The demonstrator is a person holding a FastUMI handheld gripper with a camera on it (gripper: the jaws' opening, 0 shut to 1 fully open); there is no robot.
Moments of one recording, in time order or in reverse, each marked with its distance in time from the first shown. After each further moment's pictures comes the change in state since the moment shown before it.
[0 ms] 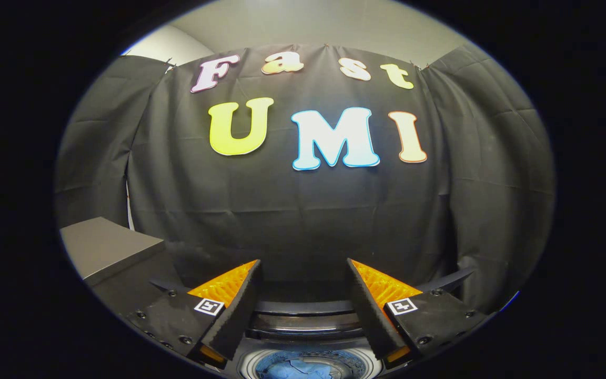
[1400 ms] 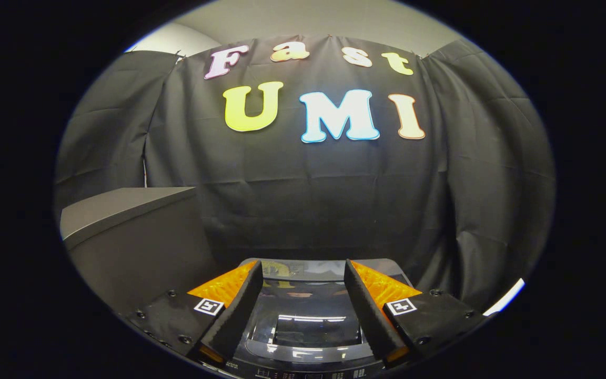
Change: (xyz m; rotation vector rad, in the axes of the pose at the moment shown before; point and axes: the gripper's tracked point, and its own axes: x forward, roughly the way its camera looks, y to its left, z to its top) arm -0.083 0.010 -0.079 0.007 0.103 0.047
